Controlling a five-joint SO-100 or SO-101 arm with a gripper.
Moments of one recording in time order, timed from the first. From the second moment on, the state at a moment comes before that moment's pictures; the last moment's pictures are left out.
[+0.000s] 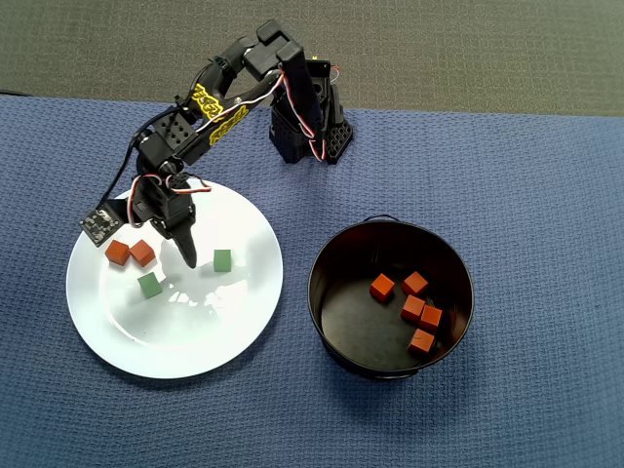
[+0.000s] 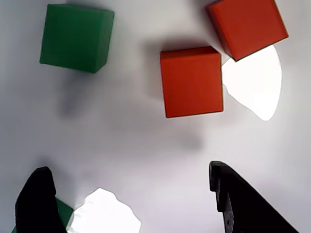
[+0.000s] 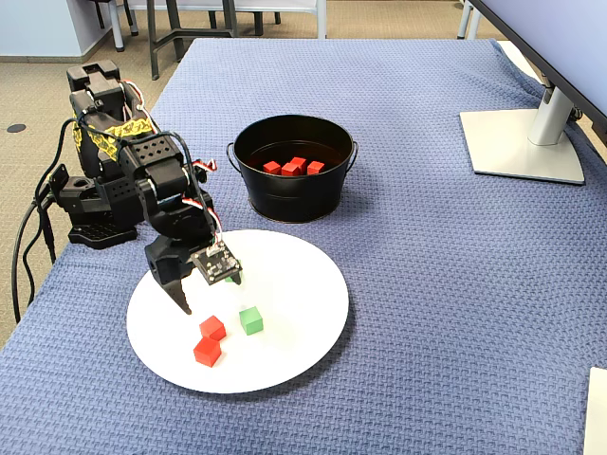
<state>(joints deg) 48.6 75.1 93.7 59.9 -94.4</state>
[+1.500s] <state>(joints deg) 52.2 55.4 67.0 67.2 -94.6</state>
